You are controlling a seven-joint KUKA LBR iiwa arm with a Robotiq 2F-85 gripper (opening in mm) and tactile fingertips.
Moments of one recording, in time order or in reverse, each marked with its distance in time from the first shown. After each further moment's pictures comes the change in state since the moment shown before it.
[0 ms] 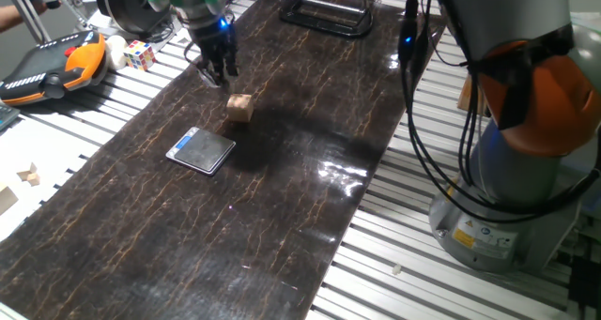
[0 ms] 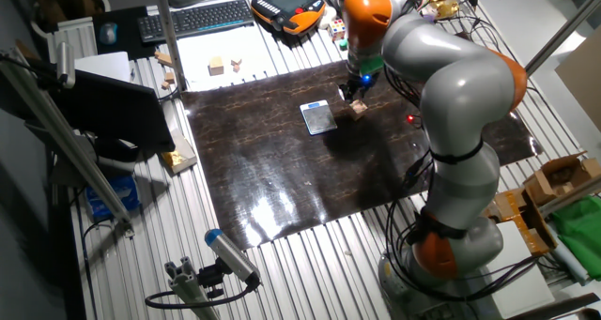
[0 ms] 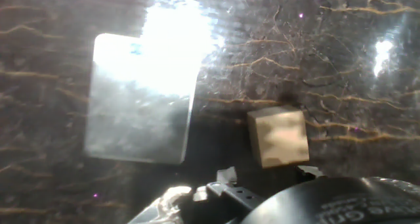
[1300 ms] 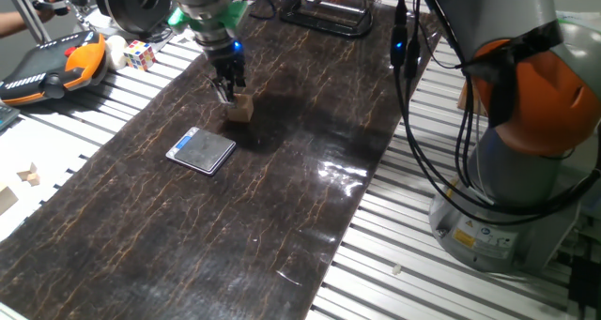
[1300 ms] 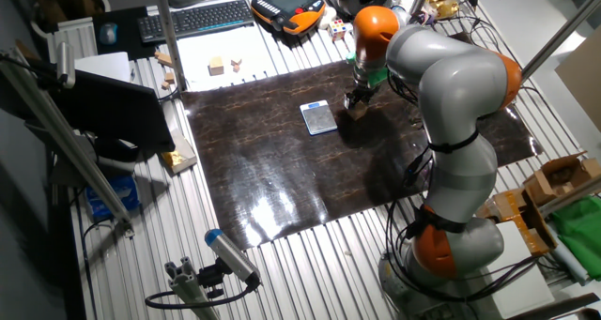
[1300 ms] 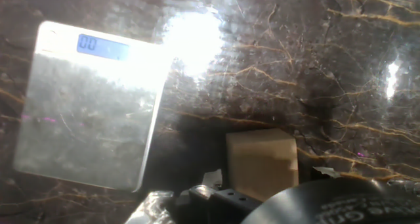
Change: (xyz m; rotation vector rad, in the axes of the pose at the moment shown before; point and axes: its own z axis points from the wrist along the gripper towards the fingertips) arm -0.009 -0.028 0.063 -0.011 -0.026 -0.083
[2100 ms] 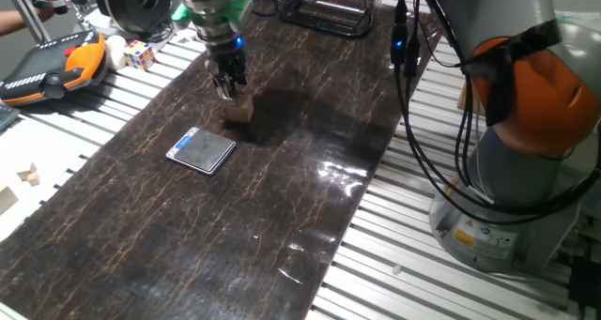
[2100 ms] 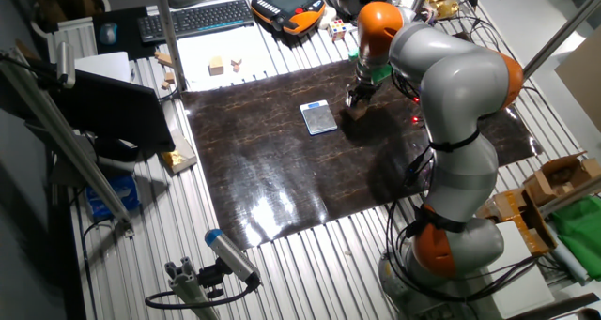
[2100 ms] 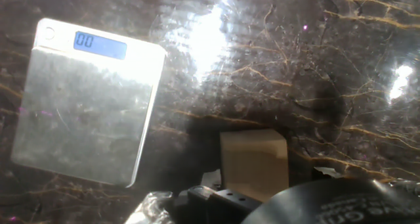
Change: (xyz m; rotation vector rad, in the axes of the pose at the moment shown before) arm -0.002 -0.004 -0.007 -0.035 0.004 -0.026
